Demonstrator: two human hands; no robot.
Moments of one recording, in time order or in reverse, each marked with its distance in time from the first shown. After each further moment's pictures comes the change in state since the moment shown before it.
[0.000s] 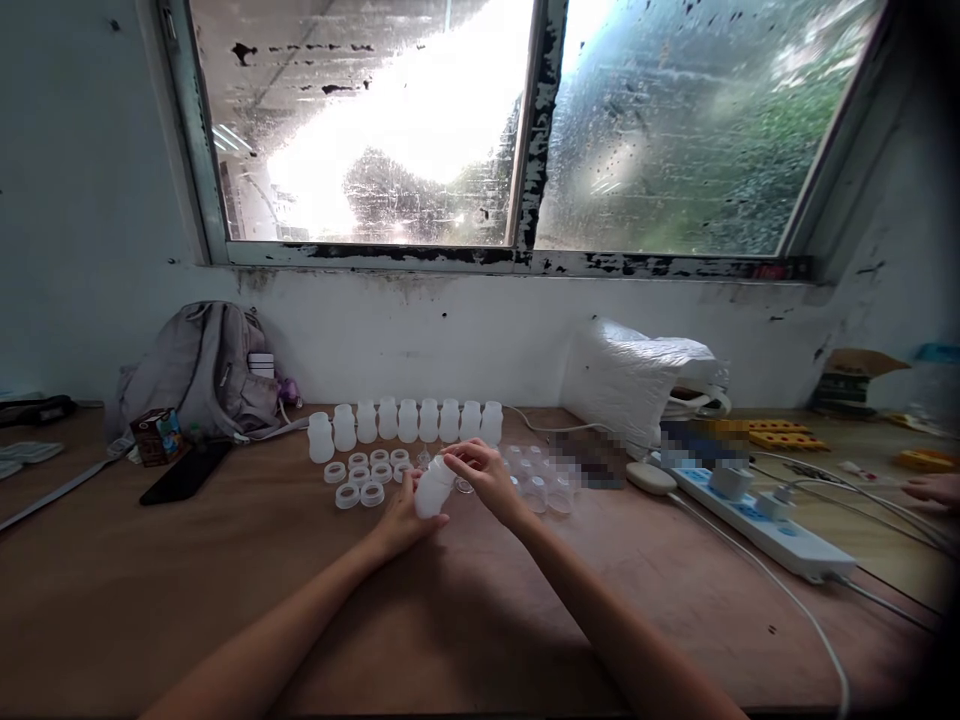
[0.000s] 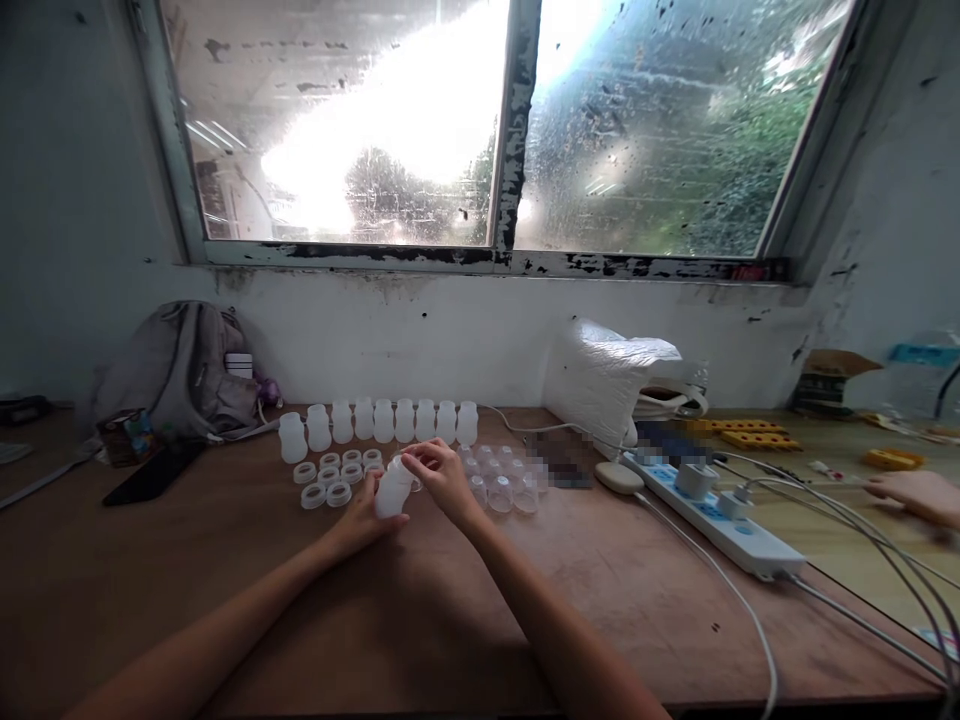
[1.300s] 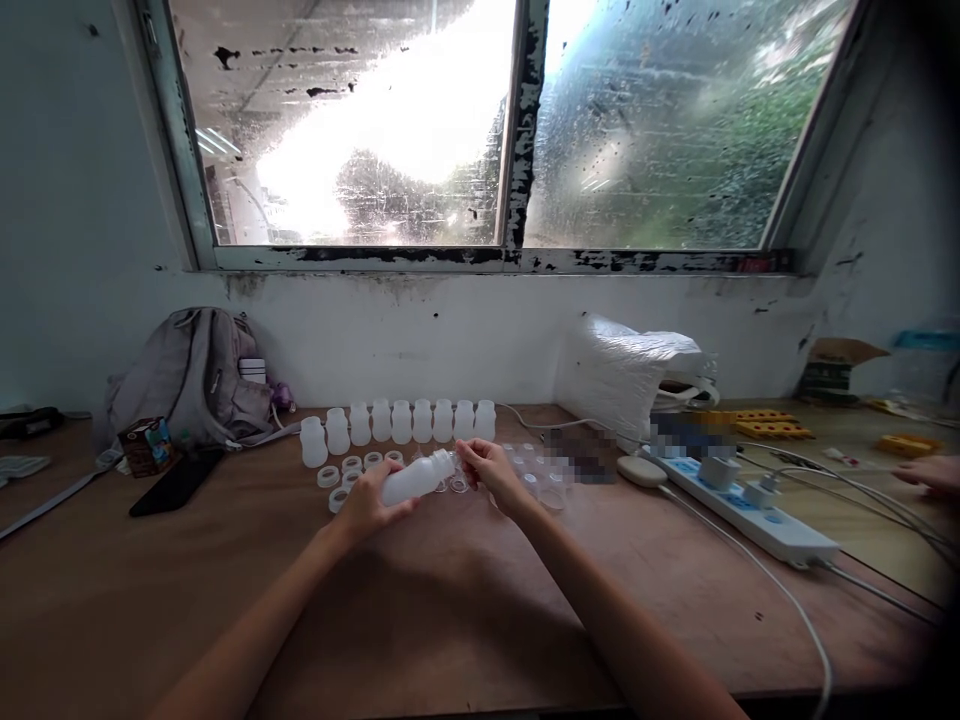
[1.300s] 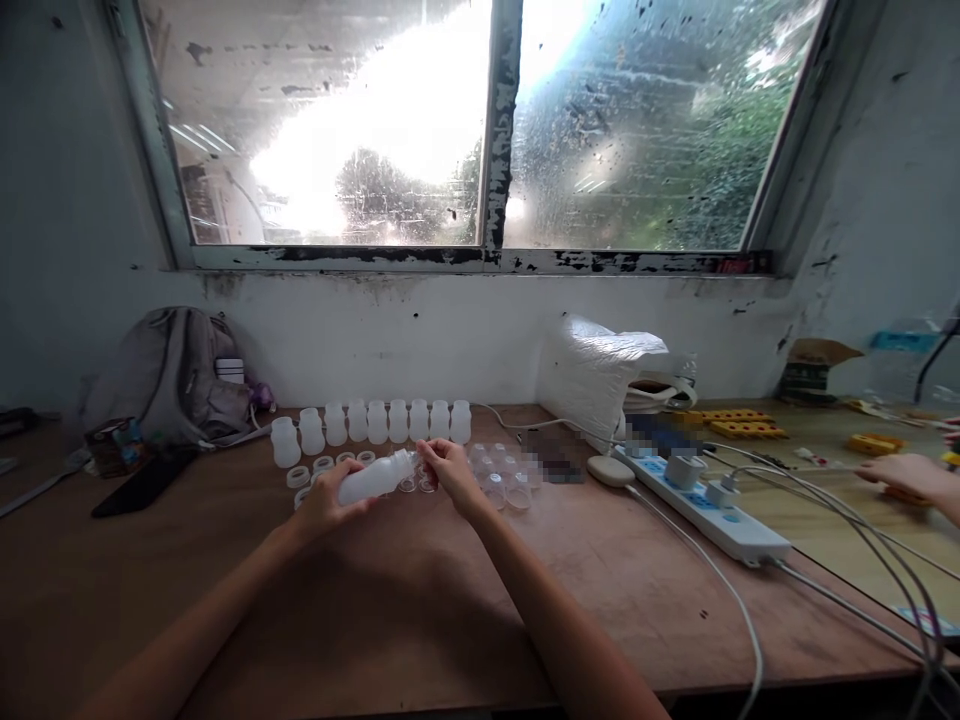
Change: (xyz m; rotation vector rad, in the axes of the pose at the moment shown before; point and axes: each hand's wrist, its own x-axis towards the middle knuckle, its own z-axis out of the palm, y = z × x) left_hand 0.001 0.024 -0.046 0.290 0.031 0.174; right_hand 0.008 0.036 -0.013 0.313 0.012 0.276
